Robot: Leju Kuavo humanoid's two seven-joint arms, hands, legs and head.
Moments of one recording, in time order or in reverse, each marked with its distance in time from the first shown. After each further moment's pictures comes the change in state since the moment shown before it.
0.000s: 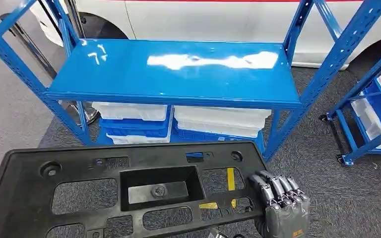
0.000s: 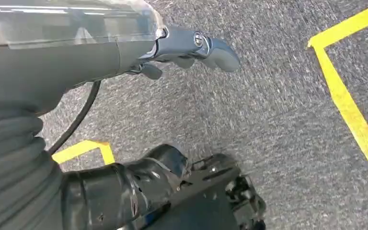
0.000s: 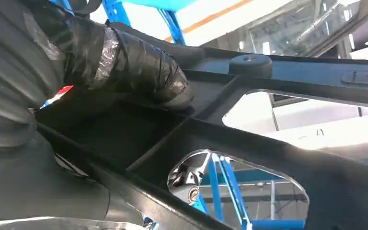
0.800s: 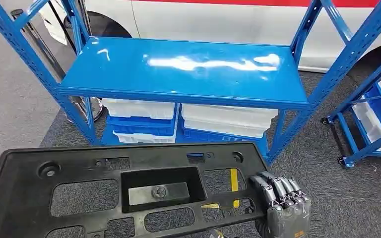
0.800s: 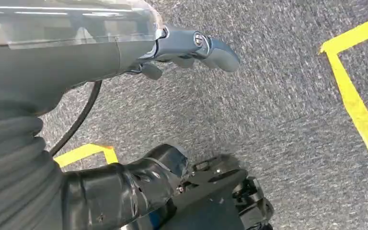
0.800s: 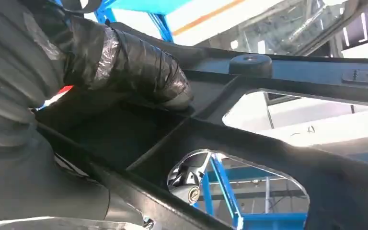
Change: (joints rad) left arm 0.004 0.000 0.005 0.000 0.001 -0.010 0.000; right arm 0.001 -0.002 0.000 0.002 -0.035 0.000 -0.008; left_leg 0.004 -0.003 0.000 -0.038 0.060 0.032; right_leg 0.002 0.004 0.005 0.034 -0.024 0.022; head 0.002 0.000
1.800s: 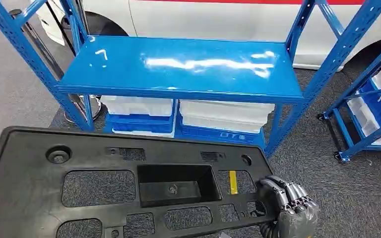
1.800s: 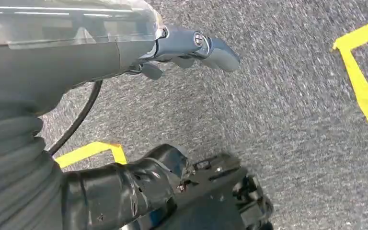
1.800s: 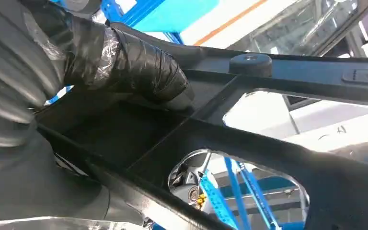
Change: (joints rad) left arm 0.004 0.000 0.020 0.000 0.001 0.007 0.002; right arm 0.037 0.000 -0.002 0.003 -0.161 0.000 -0.006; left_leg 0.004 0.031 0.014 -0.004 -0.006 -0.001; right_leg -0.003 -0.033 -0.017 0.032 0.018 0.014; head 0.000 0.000
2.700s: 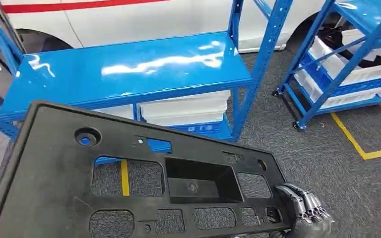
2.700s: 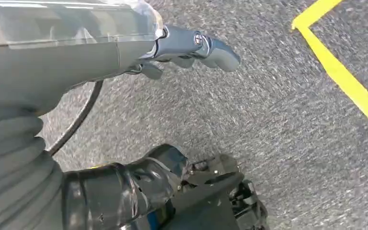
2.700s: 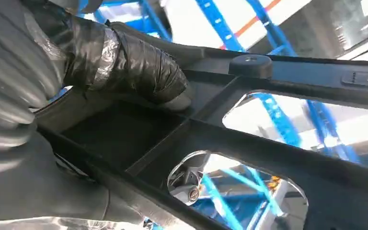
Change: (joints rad) left arm 0.002 0.000 0.028 0.000 0.009 -0.010 -0.002; right arm 0.052 0.052 -0.072 -0.011 -0.130 0.000 -0.067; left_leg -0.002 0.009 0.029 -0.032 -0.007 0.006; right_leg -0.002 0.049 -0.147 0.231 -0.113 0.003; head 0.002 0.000
